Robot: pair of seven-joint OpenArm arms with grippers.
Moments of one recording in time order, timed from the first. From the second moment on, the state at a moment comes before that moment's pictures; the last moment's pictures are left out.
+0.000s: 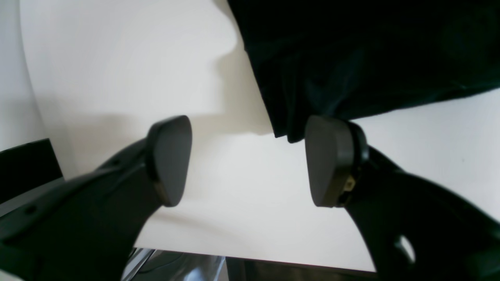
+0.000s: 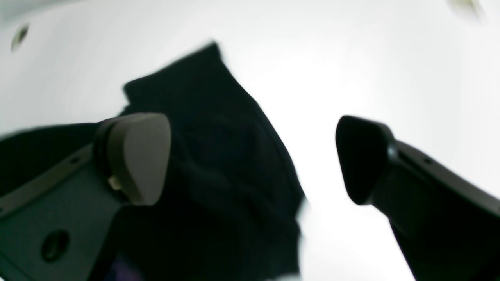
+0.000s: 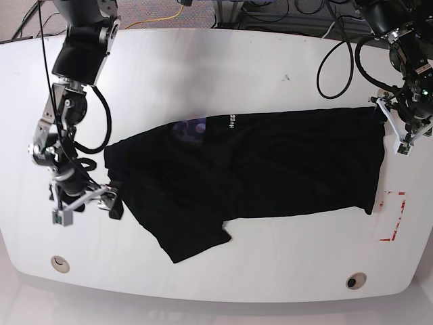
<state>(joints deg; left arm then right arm) 3.0 -16.0 -33.6 101.3 -8.6 -41.9 73.3 13.7 14.6 22.1 86.9 31.1 17.4 -53.2</state>
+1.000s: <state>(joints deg) 3.1 -16.3 -30.6 101.3 -8.6 -41.9 73.3 1.2 14.2 30.4 86.7 42.8 17.4 -57.7</state>
